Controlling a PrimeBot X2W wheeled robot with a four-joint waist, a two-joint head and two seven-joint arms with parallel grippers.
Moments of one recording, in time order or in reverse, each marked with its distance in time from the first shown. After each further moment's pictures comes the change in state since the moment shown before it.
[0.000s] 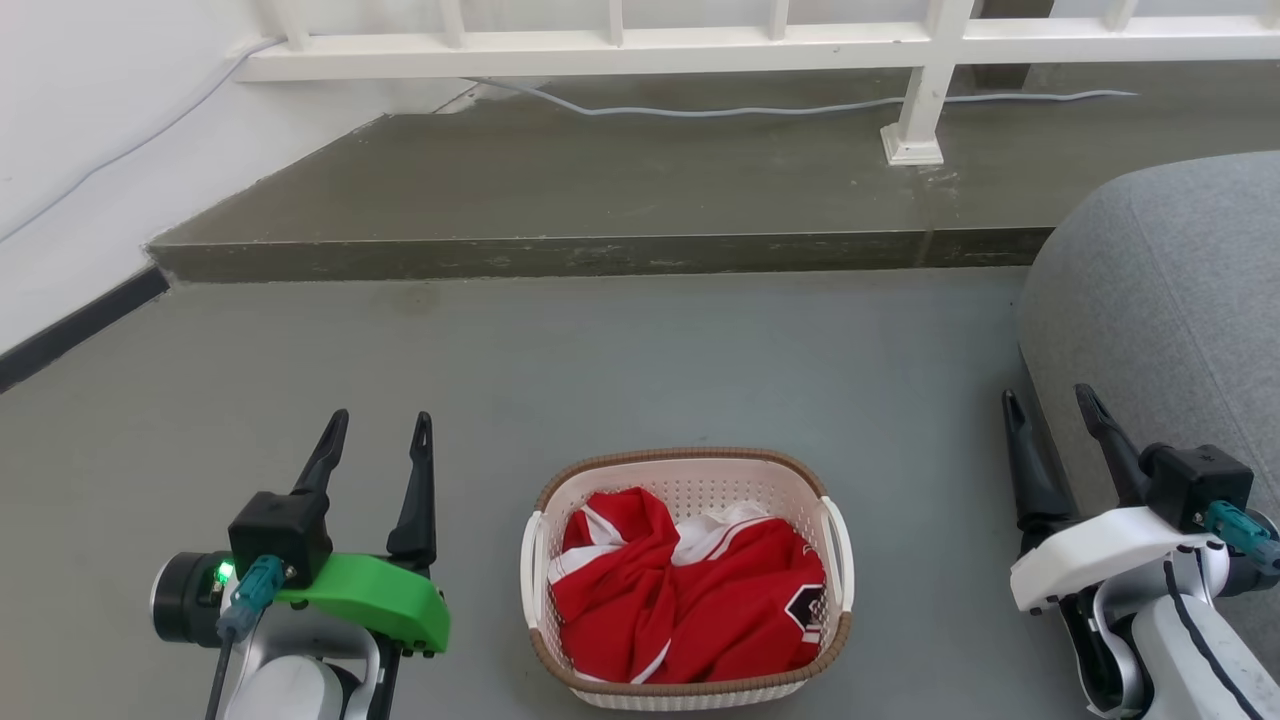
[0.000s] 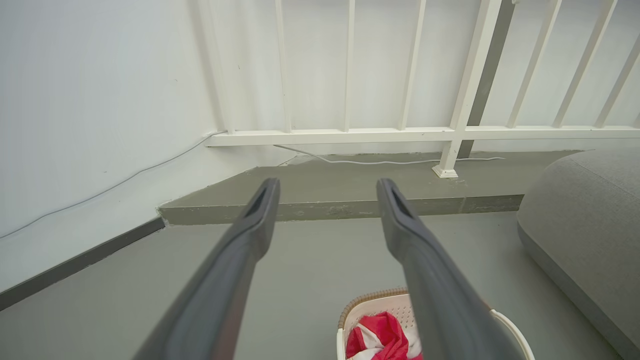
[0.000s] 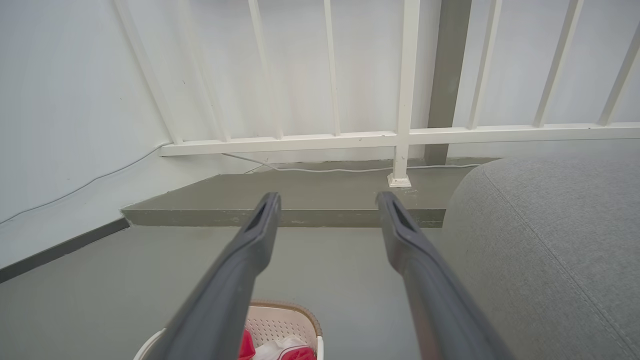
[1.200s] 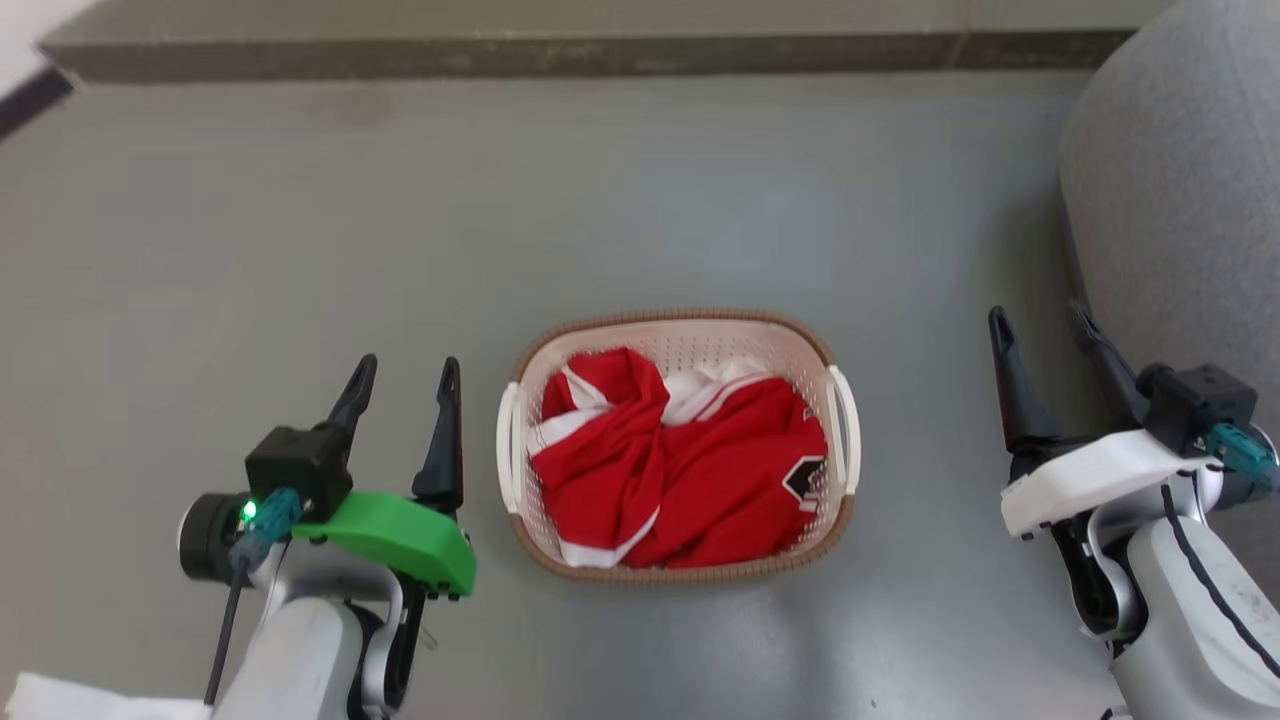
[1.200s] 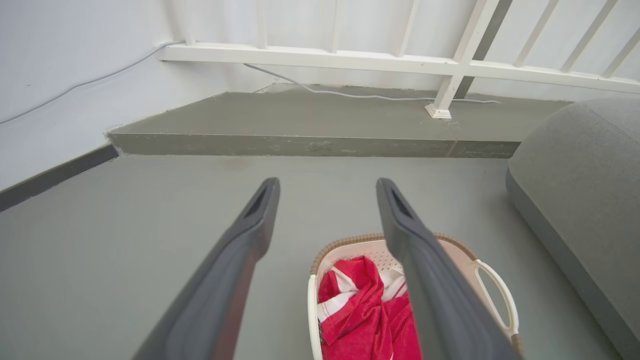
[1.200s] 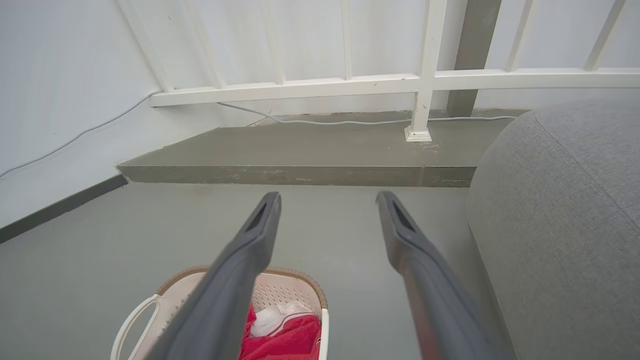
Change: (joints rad) left arm -0.089 -0.034 -0.020 0.001 -0.031 -0.008 0.055; right arm -0.119 -0.007 0.014 0.000 0.000 0.032 0.010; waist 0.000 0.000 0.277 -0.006
